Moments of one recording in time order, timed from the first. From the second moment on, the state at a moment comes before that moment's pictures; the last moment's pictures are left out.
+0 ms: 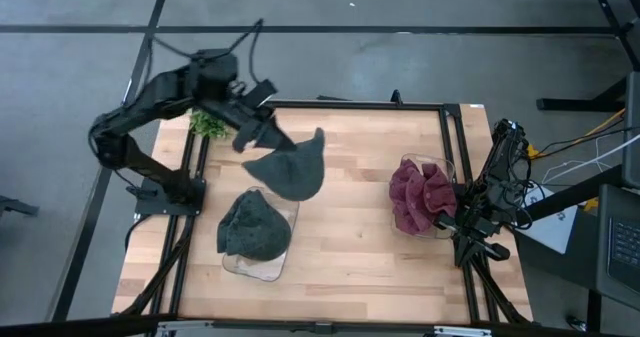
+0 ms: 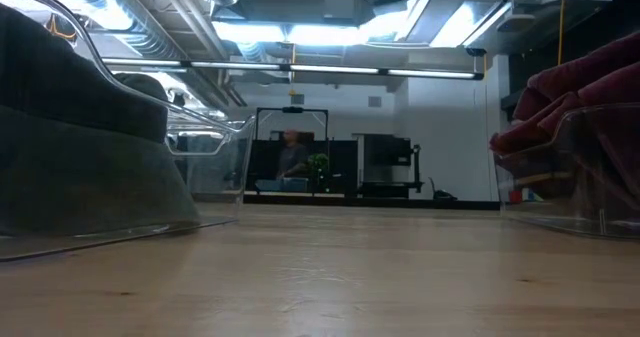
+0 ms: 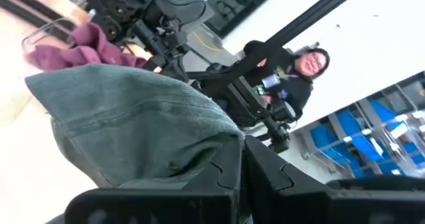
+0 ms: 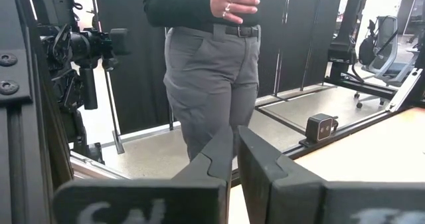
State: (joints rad) left arm 0.19 1.39 1.90 -0.82 0.57 -0.68; right arm 1.05 0.00 0.01 0.02 0.01 -0.01
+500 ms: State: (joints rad) left arm -0.27 1.27 1.90 -0.94 -0.15 -0.86; right arm 1.05 0.00 0.01 0.02 0.01 -0.01
